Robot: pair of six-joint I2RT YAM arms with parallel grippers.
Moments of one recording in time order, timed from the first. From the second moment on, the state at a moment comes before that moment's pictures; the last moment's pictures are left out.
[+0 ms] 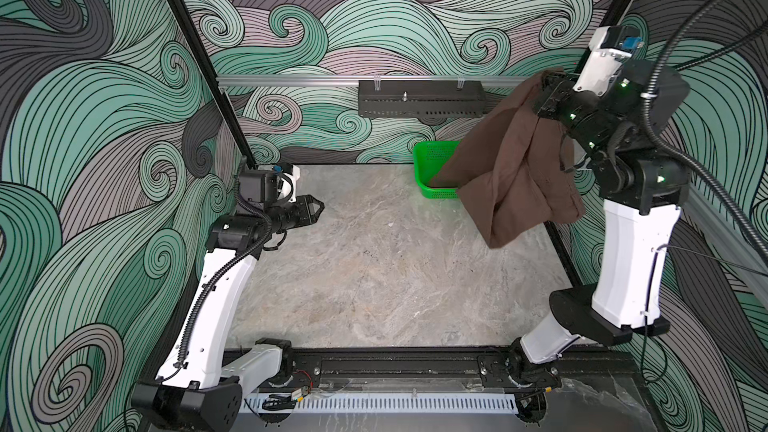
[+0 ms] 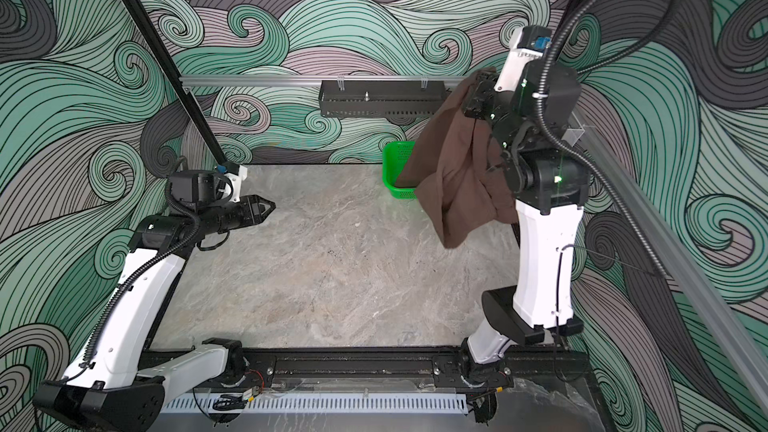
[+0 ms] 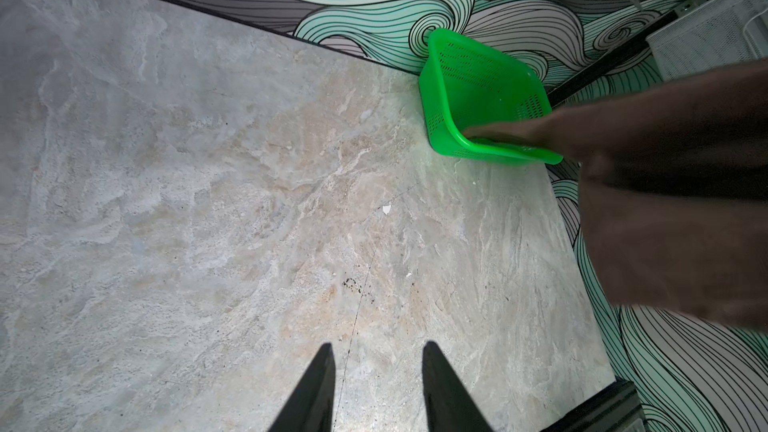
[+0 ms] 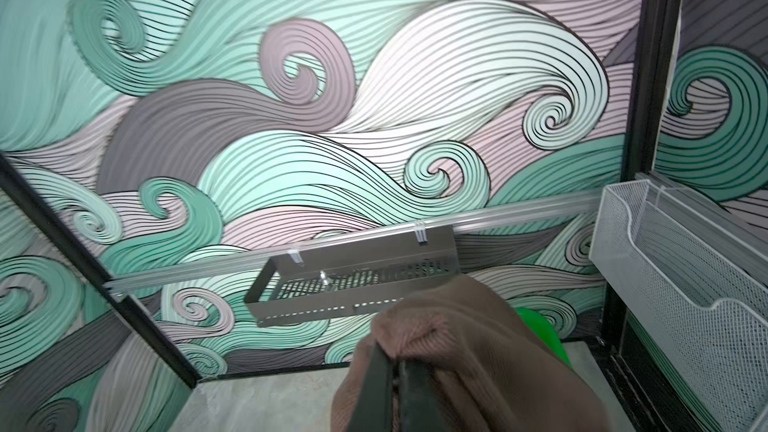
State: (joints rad) left arm -0.11 1.10 1.33 -0.90 0.34 -0.34; right arm 0.23 1.64 2.65 -0.98 0.10 0.22
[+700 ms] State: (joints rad) left arm -0.11 1.00 1.38 -0.93 0.35 -0.36; right arm 0.32 1.67 2.75 -0.64 -0.33 0.50
